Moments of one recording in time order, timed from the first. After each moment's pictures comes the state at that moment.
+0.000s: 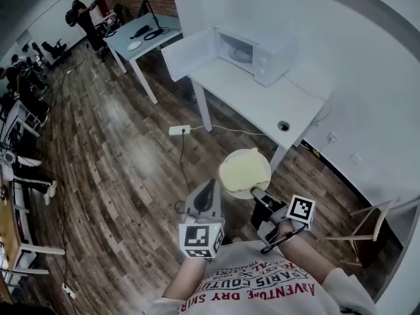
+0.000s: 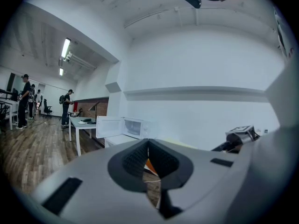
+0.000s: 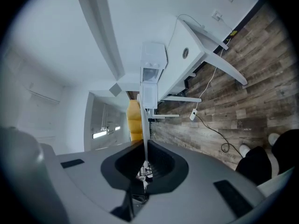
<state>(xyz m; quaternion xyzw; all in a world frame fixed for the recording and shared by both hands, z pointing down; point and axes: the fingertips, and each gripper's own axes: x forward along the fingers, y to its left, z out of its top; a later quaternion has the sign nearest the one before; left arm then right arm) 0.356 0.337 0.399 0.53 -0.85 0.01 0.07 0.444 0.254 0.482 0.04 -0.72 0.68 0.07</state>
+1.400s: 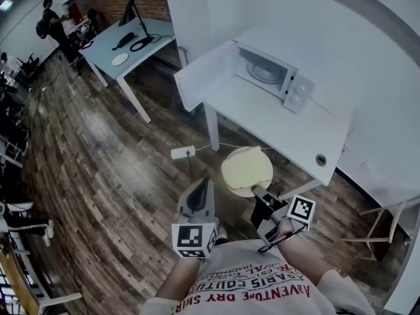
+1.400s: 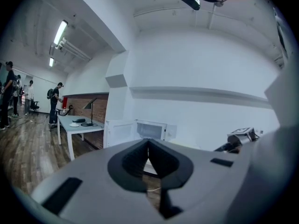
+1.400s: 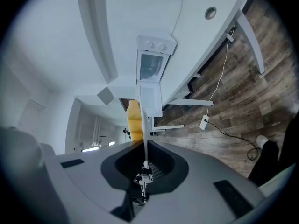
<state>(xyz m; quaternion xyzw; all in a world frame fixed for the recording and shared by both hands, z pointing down) 0.006 0.304 0.389 0.58 -0.81 0.01 0.08 0.124 0.219 0.480 0.12 -0.71 0.70 0.01</state>
